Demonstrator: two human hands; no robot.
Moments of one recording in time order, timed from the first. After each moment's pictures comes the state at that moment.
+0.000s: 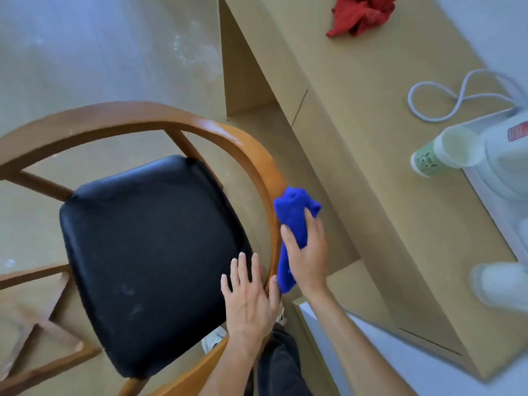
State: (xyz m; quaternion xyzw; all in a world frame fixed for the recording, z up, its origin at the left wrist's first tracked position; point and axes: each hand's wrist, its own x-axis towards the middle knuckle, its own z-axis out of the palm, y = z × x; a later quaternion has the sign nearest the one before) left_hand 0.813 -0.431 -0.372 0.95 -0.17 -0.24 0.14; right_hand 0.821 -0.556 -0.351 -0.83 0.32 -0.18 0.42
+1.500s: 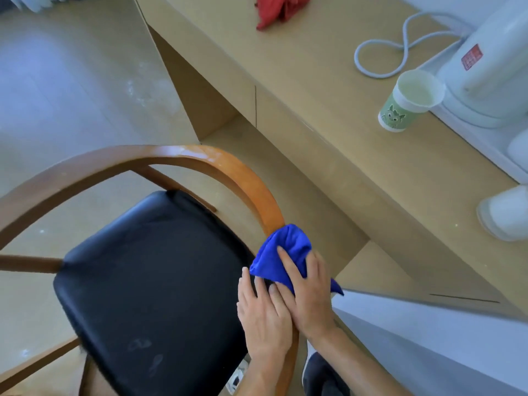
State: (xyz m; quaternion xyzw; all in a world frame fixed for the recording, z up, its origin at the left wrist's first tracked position) left_hand 0.809 -0.423 -0.381 0.90 -0.13 -0.27 0.30; right_hand 0.768 -0.500 -0.390 -0.91 0.34 -0.15 0.19
